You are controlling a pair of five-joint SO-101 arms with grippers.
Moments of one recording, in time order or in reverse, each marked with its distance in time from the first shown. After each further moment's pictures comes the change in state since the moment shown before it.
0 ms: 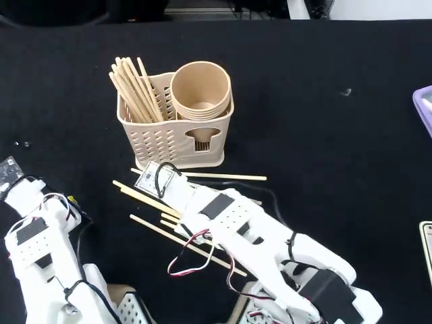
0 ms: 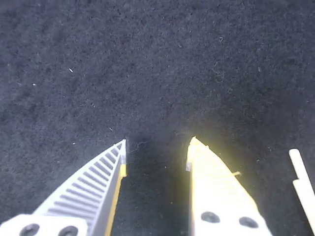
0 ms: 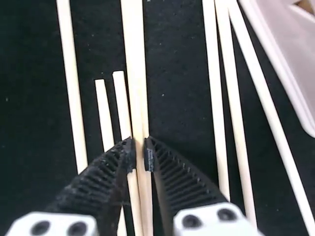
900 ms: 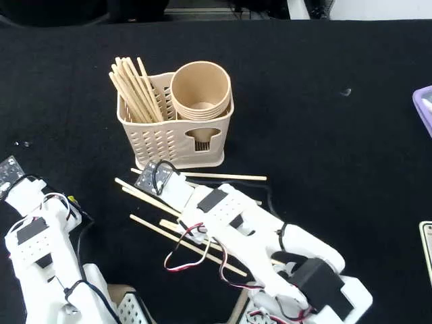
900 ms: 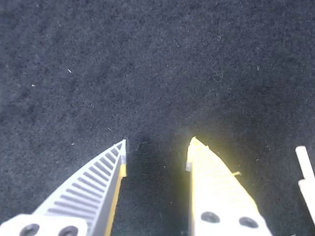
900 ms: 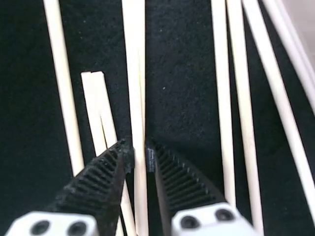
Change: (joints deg) left arm 0.3 0.0 0.0 0.0 -0.3; right arm 0.4 5.4 -3.2 2.7 -0.1
